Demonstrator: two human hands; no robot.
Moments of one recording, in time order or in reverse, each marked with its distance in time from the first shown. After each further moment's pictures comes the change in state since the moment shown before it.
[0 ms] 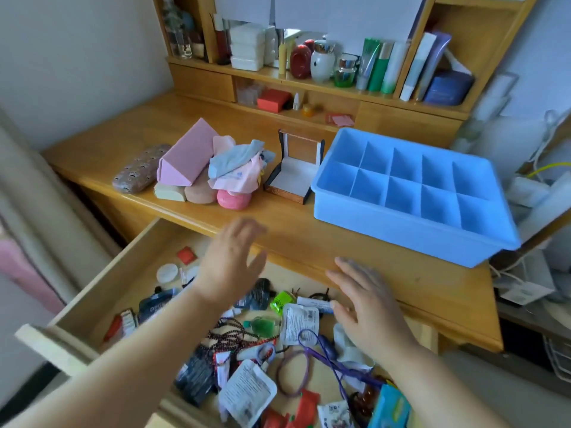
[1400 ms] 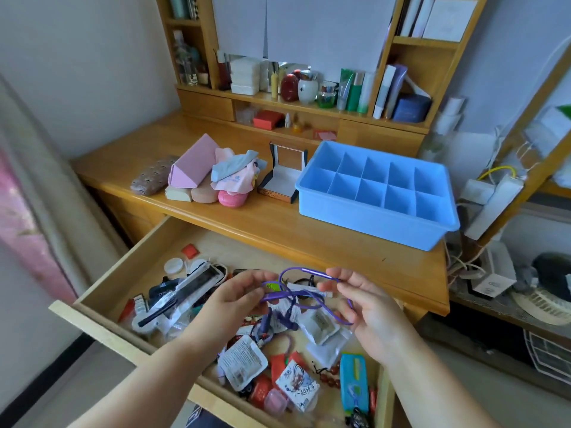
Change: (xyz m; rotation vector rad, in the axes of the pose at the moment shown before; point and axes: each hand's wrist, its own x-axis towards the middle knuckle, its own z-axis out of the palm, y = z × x) left_hand -0.093 0.077 -0.032 -0.998 -0.317 -0.522; right_hand -0.058 -0.037 -0.053 1.655 -0.032 0.503
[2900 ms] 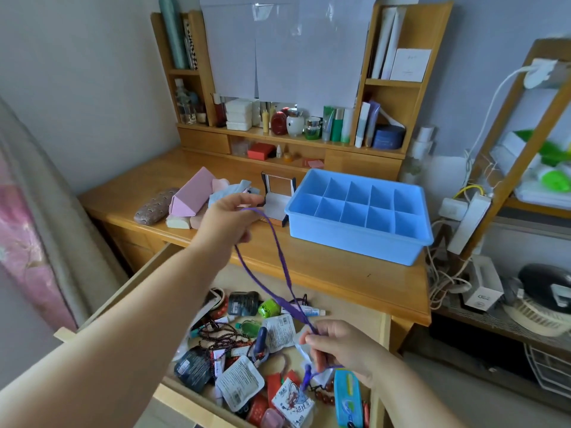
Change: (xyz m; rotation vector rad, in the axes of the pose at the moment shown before) left_hand 0.070 0.136 -0.006 0.038 0.367 0.067; right_hand -0.011 0.018 -0.007 -0.523 -0.235 0.193
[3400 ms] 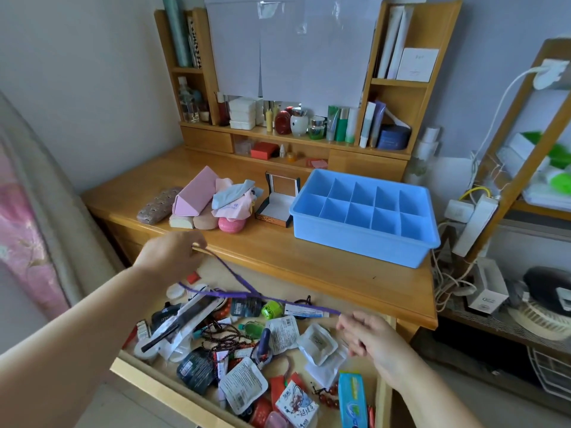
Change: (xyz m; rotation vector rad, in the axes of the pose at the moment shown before) left_hand 0.023 -0.069 -0.103 1.291 -0.004 0.188; right_hand -0.012 0.004 -0.027 0.109 0.257 -0.083
